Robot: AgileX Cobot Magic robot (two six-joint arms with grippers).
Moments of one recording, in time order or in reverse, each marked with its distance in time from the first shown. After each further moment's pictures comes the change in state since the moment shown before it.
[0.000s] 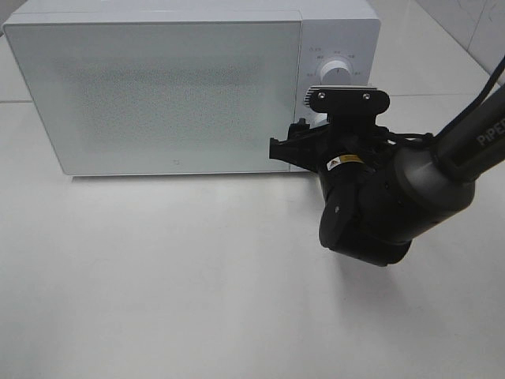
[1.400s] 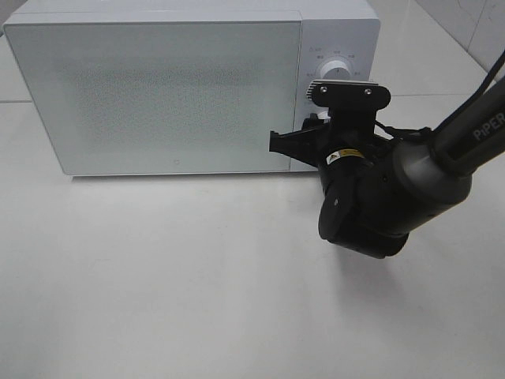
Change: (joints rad) left arm 0.000 -0.001 0.000 0.000 0.000 0.000; right arm -0.022 0.012 -0.027 -0.018 0.011 0.027
